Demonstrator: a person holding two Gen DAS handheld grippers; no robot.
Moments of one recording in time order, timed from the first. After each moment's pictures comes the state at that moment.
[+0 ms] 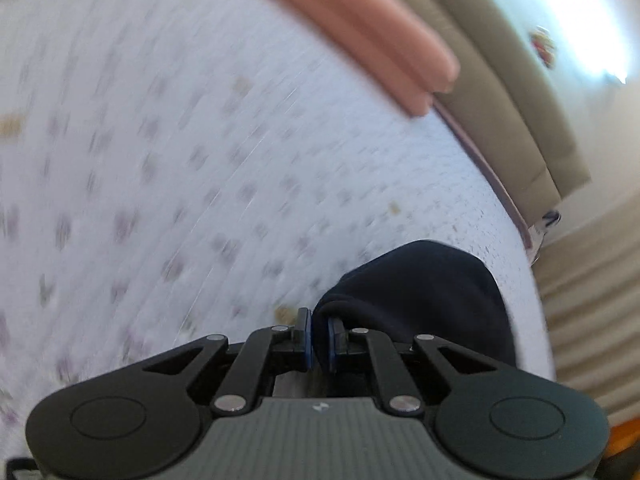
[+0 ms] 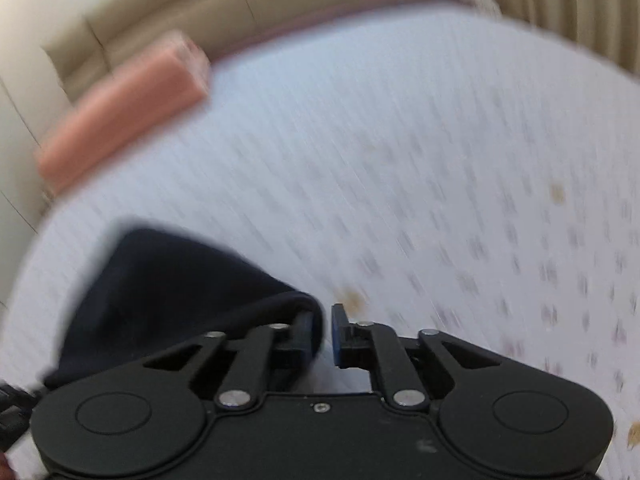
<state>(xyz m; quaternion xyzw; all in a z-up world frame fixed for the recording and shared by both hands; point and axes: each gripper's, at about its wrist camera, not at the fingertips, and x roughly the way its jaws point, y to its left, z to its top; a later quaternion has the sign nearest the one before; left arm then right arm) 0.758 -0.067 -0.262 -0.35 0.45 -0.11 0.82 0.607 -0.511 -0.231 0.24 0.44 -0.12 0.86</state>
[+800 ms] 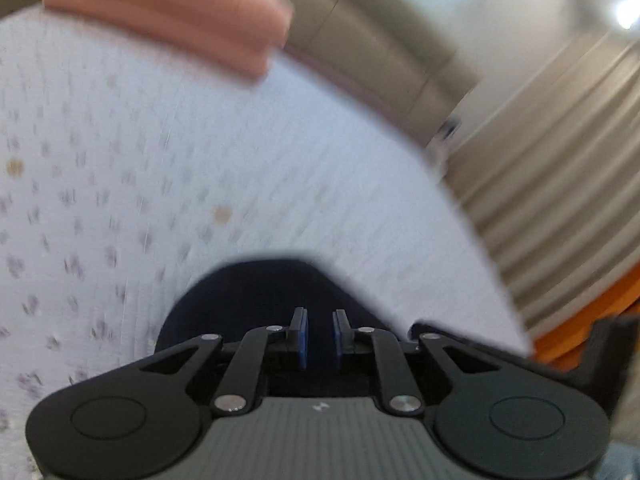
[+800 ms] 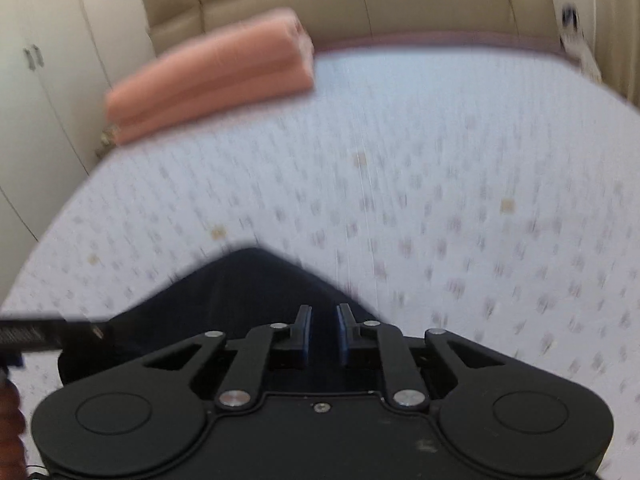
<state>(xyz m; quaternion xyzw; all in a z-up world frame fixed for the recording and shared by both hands) 0.831 -0.172 -0.219 -0.19 0.44 -0.30 0.83 0.695 -0.431 -0.186 0.13 0.41 -0.02 0.90</state>
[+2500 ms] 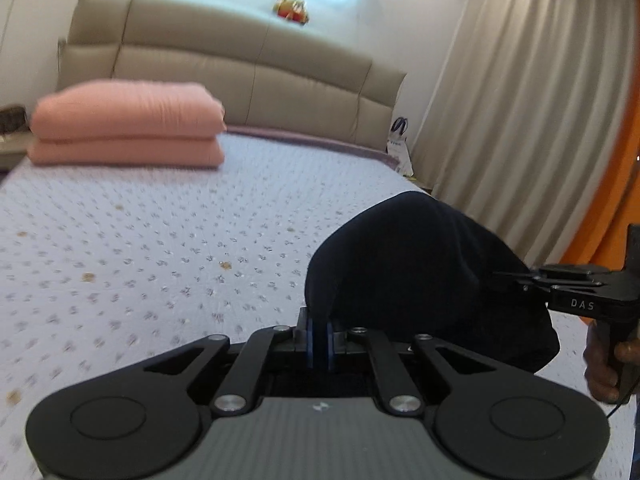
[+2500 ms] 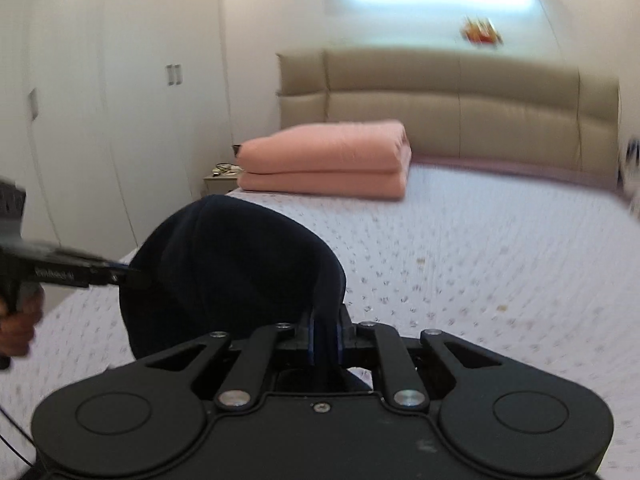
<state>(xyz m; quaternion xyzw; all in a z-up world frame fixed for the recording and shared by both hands) 0.630 -0.092 -0.101 -0.04 0.29 -0.33 0.90 0.452 -0.416 -0.043 -0.01 0.24 0.12 0.96</state>
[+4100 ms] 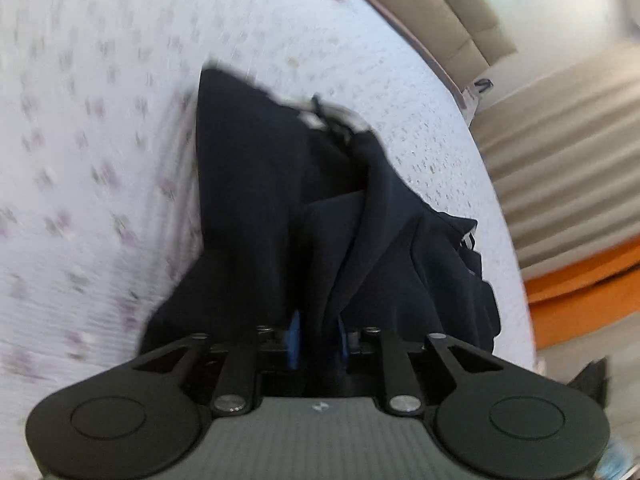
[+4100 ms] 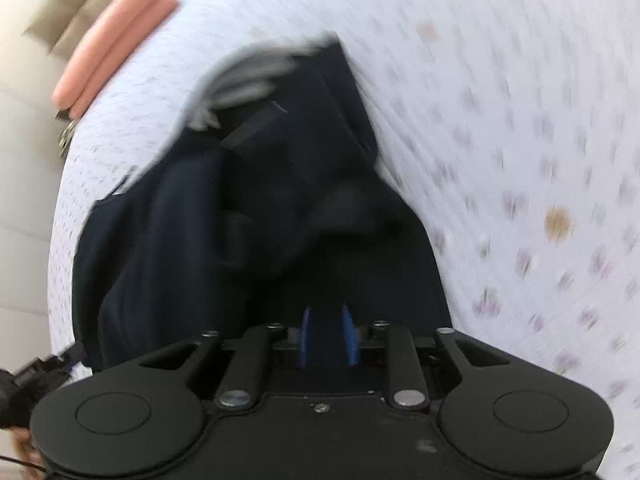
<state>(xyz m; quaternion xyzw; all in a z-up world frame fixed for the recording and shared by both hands) 0.483 0.009 -0.228 -0.23 0.51 -0.27 0.78 0.271 -0.484 -0.158 0.32 0.52 -0.08 0.79</state>
